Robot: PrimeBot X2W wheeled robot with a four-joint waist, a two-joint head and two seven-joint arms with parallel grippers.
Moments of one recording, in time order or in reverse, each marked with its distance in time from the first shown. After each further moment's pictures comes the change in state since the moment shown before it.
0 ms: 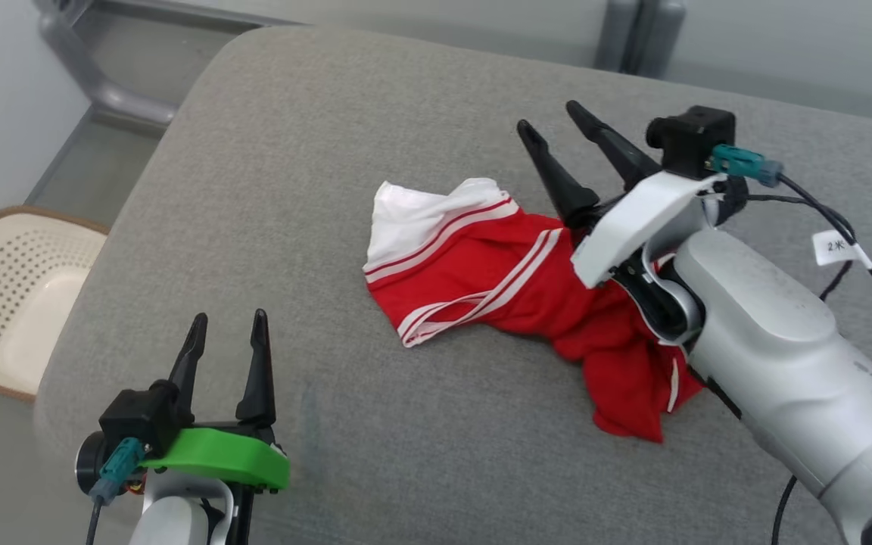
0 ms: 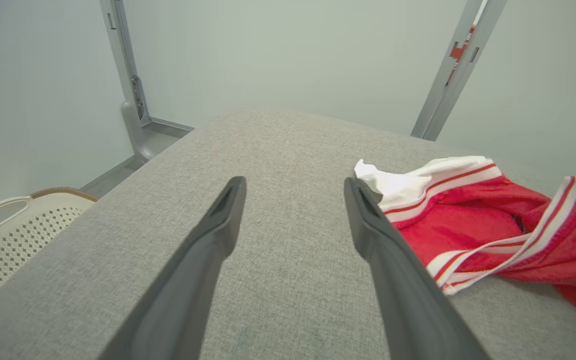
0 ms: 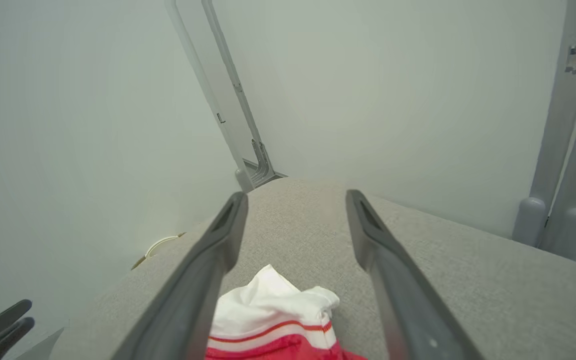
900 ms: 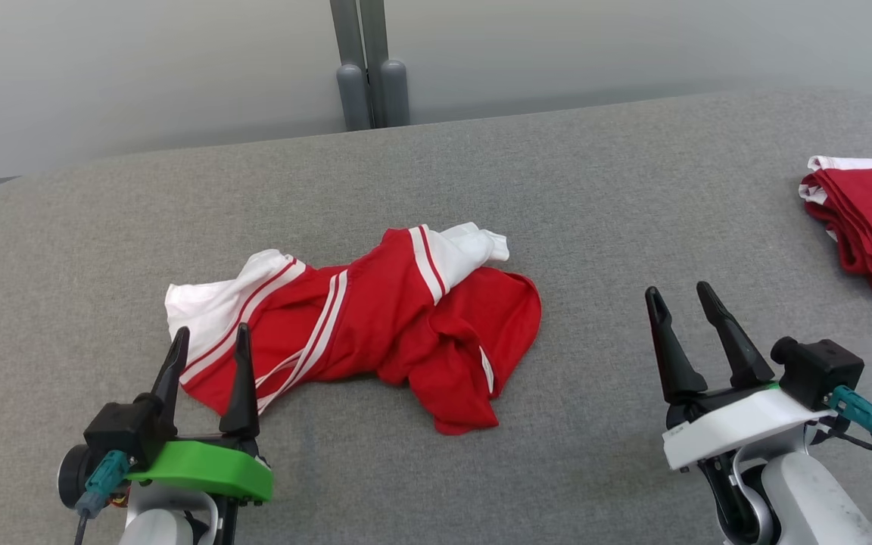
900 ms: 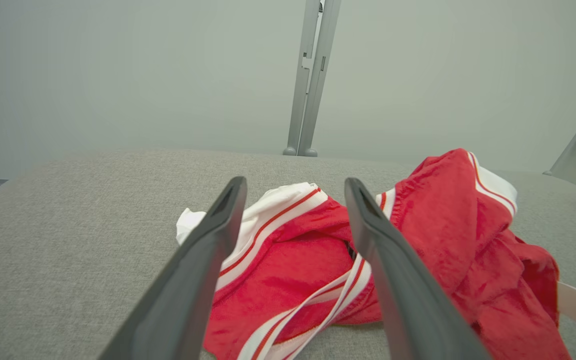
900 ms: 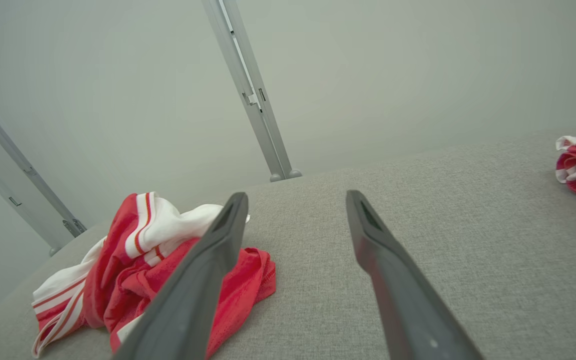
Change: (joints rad) left arm 0.032 0.010 0.048 -0.006 0.031 -0.018 0.000; right arm 0.732 0.081 -0.581 -0.448 -0.379 0.000 0.000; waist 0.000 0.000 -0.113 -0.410
